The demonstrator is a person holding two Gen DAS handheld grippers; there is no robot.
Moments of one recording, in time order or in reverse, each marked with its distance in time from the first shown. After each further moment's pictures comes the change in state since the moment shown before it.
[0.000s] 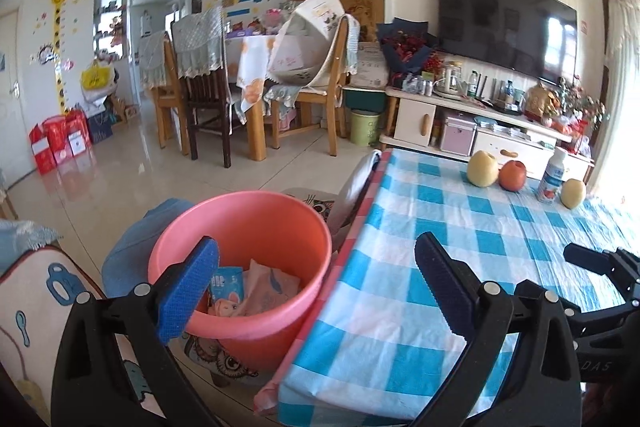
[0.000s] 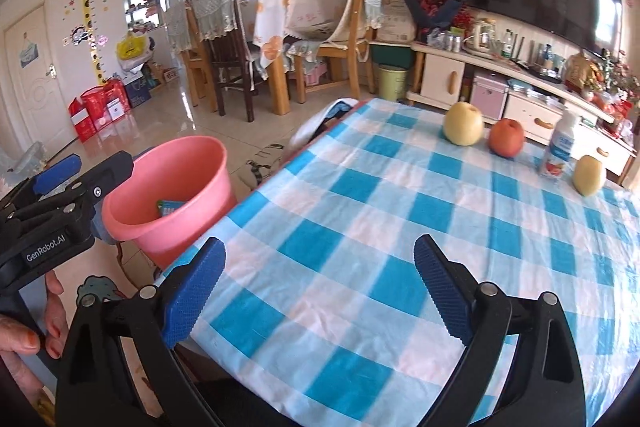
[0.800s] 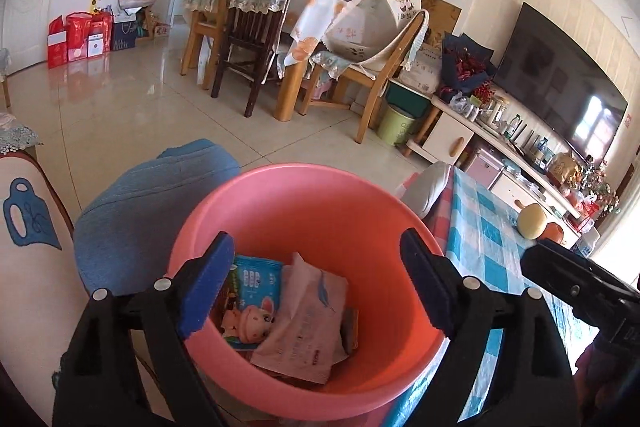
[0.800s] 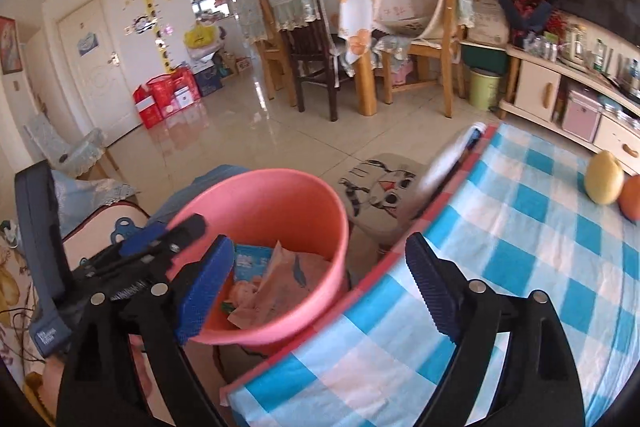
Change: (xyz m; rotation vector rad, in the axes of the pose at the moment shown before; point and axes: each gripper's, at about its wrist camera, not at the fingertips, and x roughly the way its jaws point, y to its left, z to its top) left arm 0.103 0.133 -0.023 -0.354 0.094 -0.013; right arm 0.105 0.104 0.070 -0.074 0.030 0.276
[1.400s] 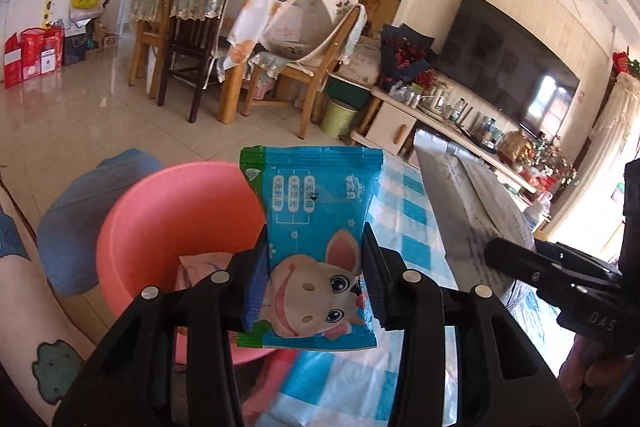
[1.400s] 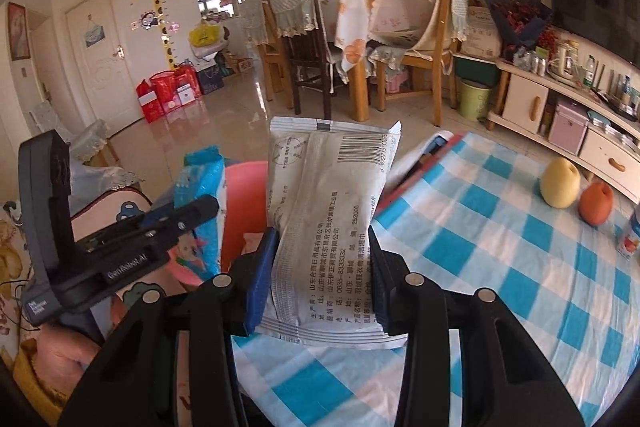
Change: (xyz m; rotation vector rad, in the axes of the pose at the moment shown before) left arm -0.034 -0.063 -0.009 0.082 0.017 -0.162; right arm -0.069 -0.021 -0.007 -0.071 -0.013 0.011
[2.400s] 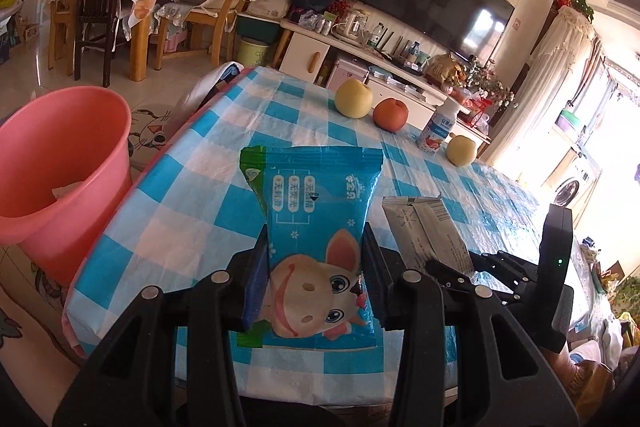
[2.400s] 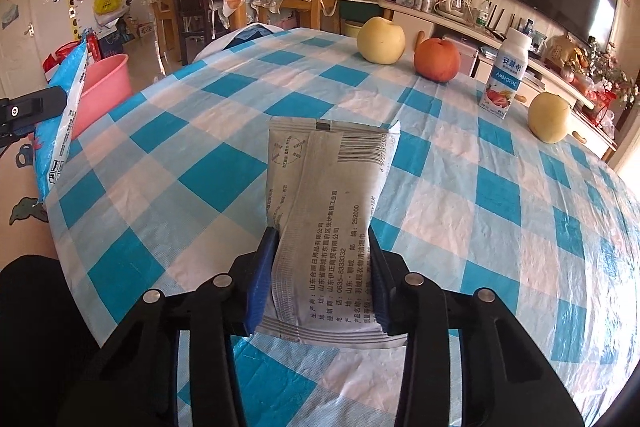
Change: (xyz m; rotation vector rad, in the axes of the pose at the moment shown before) left arm 0.003 -0.142 -0.090 0.140 0.219 -0.251; right arm -0.073 -0.167 -0.190 0.101 0.148 -0.380
